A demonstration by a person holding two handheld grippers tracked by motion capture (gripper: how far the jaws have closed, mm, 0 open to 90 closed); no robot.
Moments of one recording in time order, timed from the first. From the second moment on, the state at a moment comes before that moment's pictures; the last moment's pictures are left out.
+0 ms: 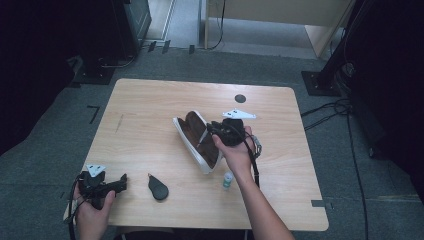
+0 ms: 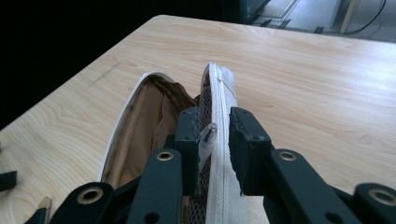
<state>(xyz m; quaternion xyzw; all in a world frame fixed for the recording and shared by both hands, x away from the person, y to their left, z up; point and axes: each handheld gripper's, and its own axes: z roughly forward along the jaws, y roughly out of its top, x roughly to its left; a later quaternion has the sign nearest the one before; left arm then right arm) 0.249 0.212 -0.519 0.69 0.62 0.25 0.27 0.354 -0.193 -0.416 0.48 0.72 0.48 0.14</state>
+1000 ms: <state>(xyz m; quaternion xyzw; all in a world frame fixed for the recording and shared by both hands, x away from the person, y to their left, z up) 0.249 0.212 -0.519 0.69 0.62 0.25 0.27 0.329 -0.188 -0.396 0.43 0.74 0.49 0.15</state>
